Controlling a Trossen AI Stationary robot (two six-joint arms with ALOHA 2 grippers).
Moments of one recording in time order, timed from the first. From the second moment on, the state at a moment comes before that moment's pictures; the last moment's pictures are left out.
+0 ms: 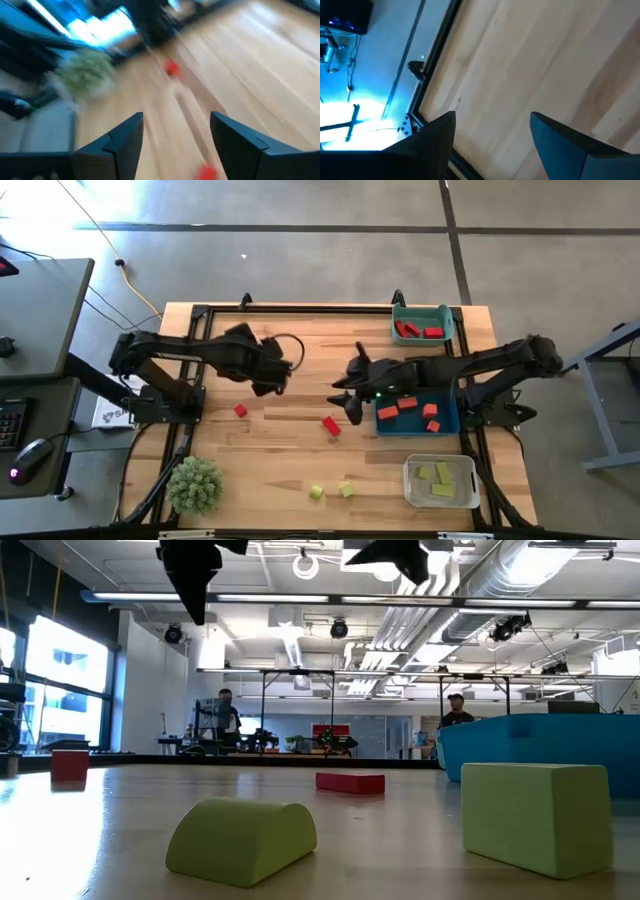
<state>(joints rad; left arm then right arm) 0.05 1.55 1.50 -1.53 -0.63 -0.52 0.16 1.42 1.20 -0.27 0.17 0.55</state>
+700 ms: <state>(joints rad) 0.12 1.40 1.28 -1.38 -0.42 -0.52 0.16 1.84 1.46 -0.72 0.16 0.95</state>
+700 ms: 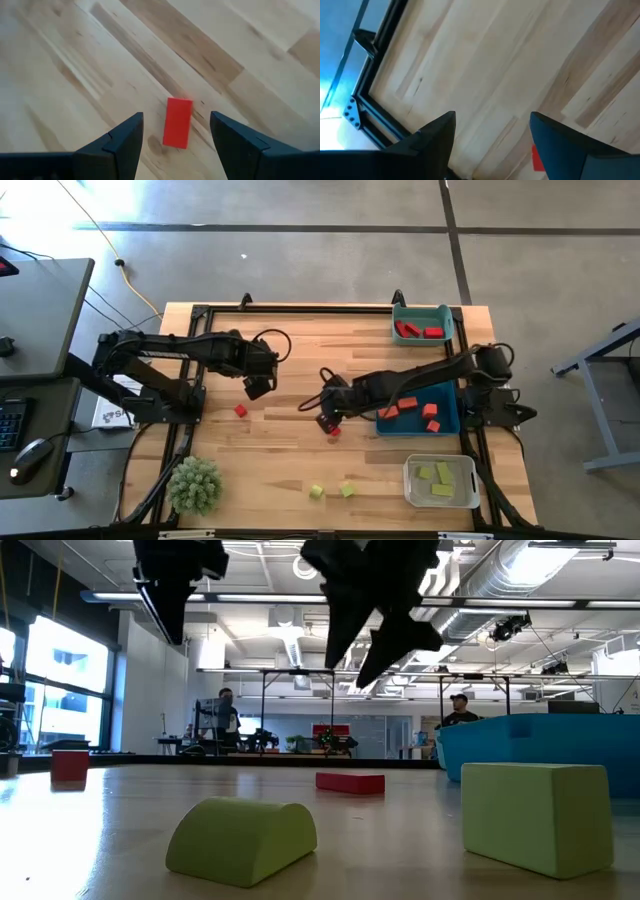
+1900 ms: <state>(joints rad) 0.12 1.40 1.26 -1.32 -0.42 -0.44 0.22 2.08 1.46 -0.66 0.15 1.03</state>
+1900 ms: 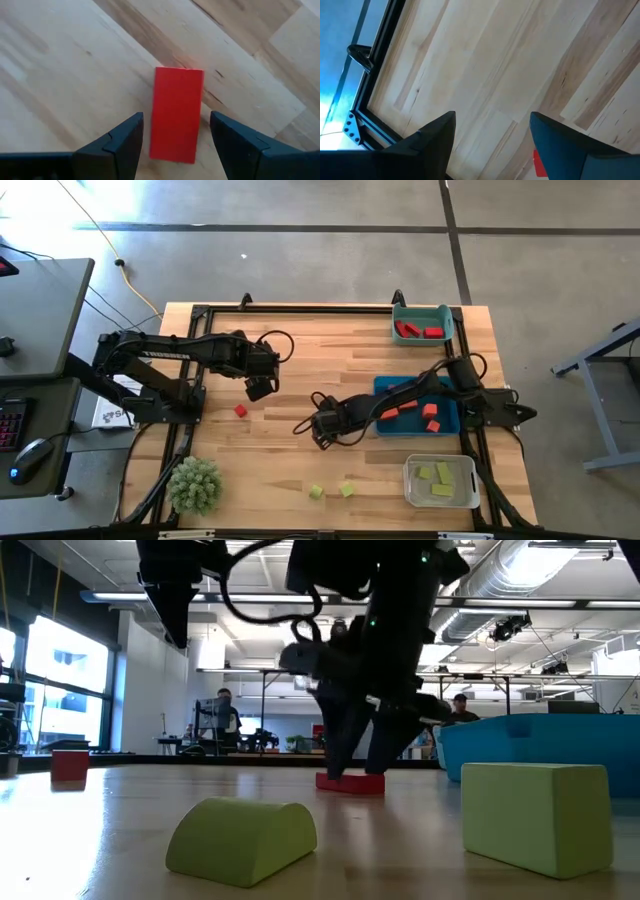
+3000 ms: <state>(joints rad) 0.14 1.40 1.26 -1.23 -0.37 -0.24 0.16 2.09 1.67 -0.98 0.27 0.94</state>
